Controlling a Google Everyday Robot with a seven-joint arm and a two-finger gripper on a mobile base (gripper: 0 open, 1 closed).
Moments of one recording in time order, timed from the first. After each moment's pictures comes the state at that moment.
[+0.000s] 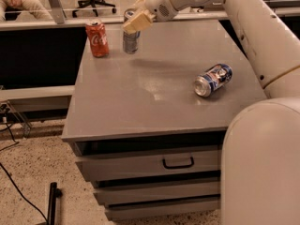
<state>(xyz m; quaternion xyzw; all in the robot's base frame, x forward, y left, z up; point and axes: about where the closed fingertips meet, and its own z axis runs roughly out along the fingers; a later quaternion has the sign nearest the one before) 0.740 0.043 0.979 -0.61 0.62 0.19 0.46</state>
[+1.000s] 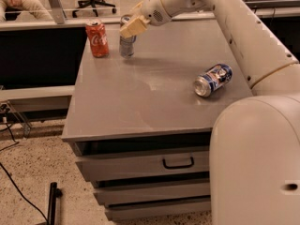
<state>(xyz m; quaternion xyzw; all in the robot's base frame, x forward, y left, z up) 0.757 0.055 0.956 -0.60 0.63 0.21 0.45</state>
